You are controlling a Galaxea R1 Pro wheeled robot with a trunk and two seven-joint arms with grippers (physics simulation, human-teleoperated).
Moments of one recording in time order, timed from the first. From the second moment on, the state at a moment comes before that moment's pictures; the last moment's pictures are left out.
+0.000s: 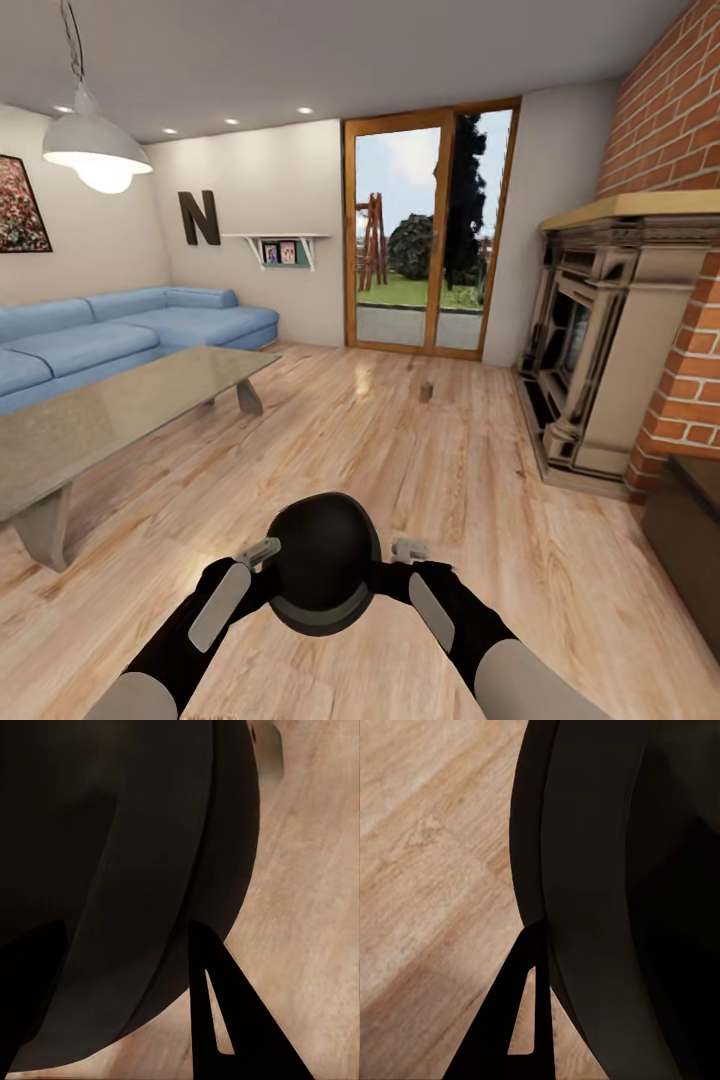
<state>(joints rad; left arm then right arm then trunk) -0.50 0.00 -0.21 -0.85 0.89 0.59 0.55 -0.63 0.17 0.28 -0.54 -0.47 0.44 -0.04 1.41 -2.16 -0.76</state>
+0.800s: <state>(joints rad) -0.50 0.00 -0.21 -0.85 0.89 0.59 0.55 -0.63 0.17 0.28 -0.54 -0.47 0.44 -0.04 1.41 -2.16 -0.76</state>
